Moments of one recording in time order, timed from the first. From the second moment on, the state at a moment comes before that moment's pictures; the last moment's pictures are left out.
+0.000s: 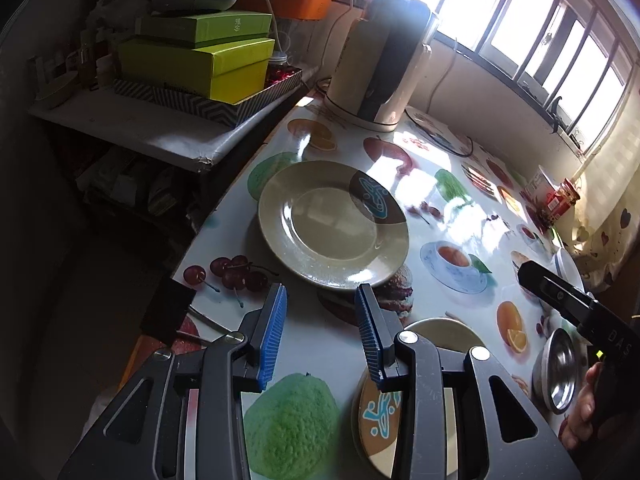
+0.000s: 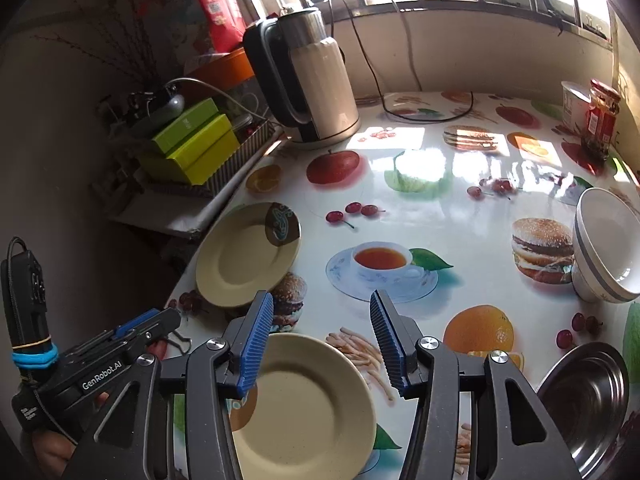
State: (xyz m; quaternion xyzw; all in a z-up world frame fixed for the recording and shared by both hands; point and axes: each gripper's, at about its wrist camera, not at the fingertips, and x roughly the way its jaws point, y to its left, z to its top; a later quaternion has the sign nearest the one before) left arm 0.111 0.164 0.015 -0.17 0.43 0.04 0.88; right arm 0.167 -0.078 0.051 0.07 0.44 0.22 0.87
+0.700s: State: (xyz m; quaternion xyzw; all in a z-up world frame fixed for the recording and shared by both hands) left arm 0.178 0.216 -0.011 -0.18 0.46 0.07 0.87; right arm 0.274 -0.020 0.013 0.03 0.48 0.27 0.84
